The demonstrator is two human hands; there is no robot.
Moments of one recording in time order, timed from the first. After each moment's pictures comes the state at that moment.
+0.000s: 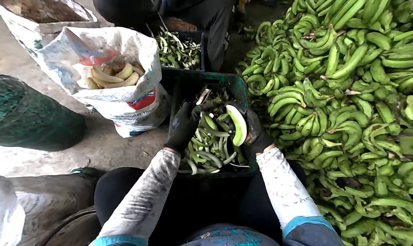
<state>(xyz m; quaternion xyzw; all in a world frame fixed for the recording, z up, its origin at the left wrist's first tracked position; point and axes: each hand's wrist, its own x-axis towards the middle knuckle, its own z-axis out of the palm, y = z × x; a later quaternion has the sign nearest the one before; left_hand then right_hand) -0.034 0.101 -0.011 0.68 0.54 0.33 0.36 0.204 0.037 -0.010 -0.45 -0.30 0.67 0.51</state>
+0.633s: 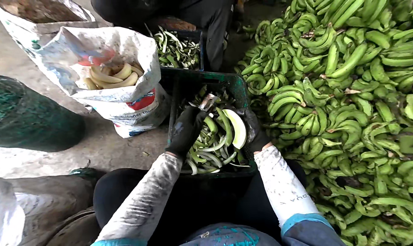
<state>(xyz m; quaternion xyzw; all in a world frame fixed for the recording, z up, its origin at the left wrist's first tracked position) -0.032 0.094 -0.019 0.73 0.51 0.32 0.32 0.193 0.053 -0.010 -0.37 -0.24 0.70 0.56</state>
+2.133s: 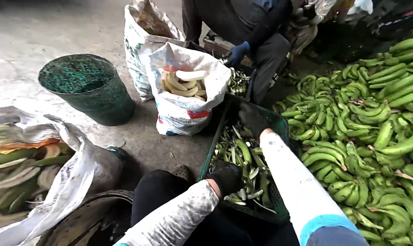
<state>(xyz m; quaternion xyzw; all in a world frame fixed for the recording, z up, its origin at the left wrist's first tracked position) -0.069 0.058 0.029 0.81 0.46 -0.13 0.35 0.062 0.226 0.019 -0.66 -0.66 0.33 0.16</state>
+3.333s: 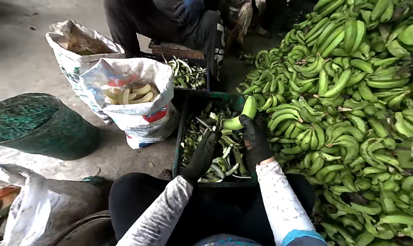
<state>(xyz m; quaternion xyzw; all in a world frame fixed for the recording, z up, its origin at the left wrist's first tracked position) -0.009 0.038 -0.004 0.54 0.34 0.42 0.65 0.179 0.033 0.023 -0.54 -0.42 0.43 0.59</state>
